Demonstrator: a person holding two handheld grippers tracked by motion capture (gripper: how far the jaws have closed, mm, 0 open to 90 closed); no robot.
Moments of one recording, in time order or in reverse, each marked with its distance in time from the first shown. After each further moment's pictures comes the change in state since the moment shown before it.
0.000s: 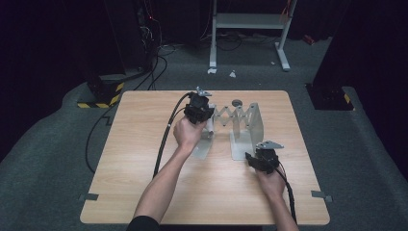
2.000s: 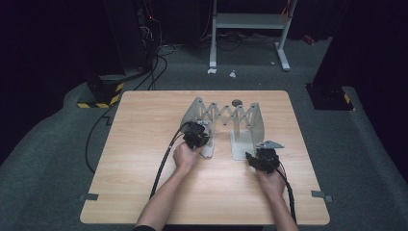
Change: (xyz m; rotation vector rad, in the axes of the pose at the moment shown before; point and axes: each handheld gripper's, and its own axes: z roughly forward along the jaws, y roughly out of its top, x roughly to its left) left arm 0.015 -0.112 0.074 0.203 -0.033 -0.052; right arm -0.001 0.000 0.000 0.001 -0.008 0.004
